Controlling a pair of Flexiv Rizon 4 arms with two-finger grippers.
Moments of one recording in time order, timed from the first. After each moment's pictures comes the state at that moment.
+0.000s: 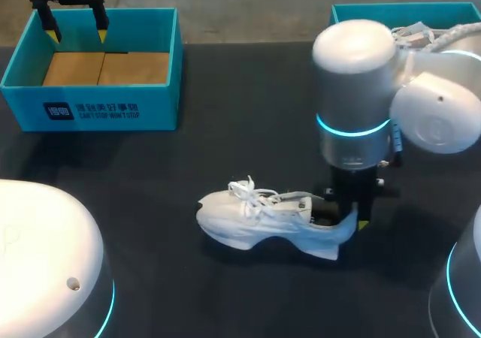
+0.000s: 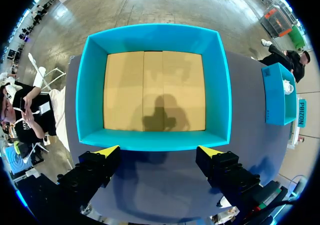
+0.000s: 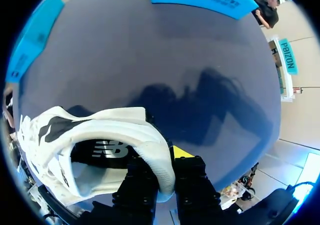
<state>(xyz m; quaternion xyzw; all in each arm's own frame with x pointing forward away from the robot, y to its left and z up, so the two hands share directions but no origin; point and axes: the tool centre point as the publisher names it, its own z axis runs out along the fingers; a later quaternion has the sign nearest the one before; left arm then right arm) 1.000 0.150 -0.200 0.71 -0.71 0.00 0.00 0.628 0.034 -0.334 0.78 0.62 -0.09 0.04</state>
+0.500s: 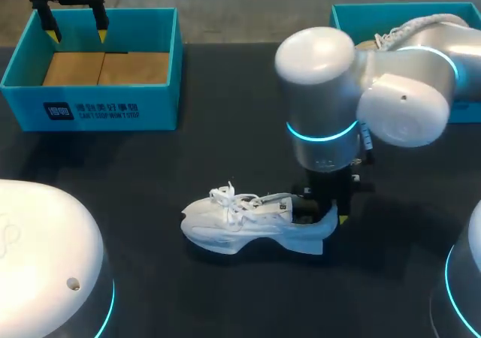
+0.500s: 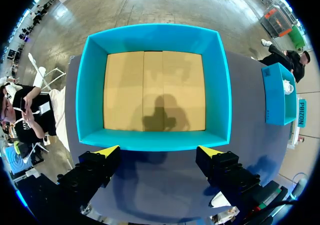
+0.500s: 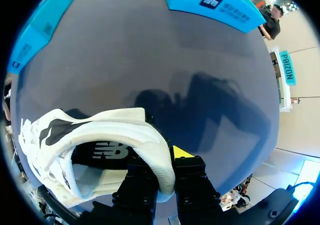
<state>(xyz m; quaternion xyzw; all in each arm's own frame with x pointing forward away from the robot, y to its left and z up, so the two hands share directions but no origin) 1.000 0.150 -0.200 0.71 -0.71 0.00 0.00 0.645 0.061 -0.344 0.76 0.64 -0.09 0.07</state>
